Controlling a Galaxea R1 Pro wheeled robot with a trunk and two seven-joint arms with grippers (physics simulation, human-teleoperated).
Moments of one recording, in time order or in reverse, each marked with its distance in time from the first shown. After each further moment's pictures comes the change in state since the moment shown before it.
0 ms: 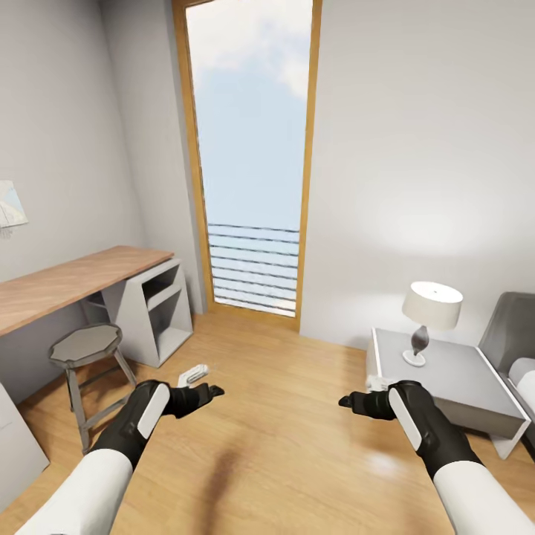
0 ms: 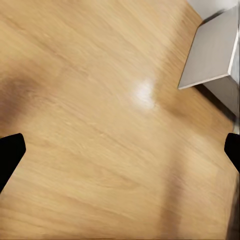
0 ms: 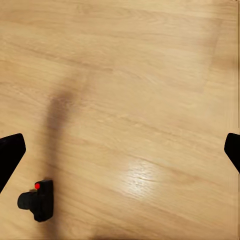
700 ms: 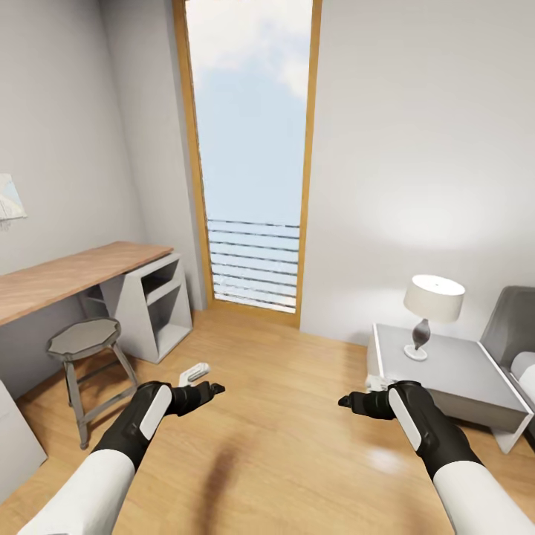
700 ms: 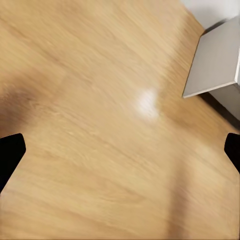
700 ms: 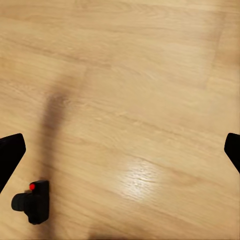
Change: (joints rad) left arm 0.000 -0.008 -0.006 0.012 0.000 -0.069 0.003; right arm 0.000 0.000 -0.001 0.001 0.000 -0.001 0.006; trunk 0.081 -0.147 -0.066
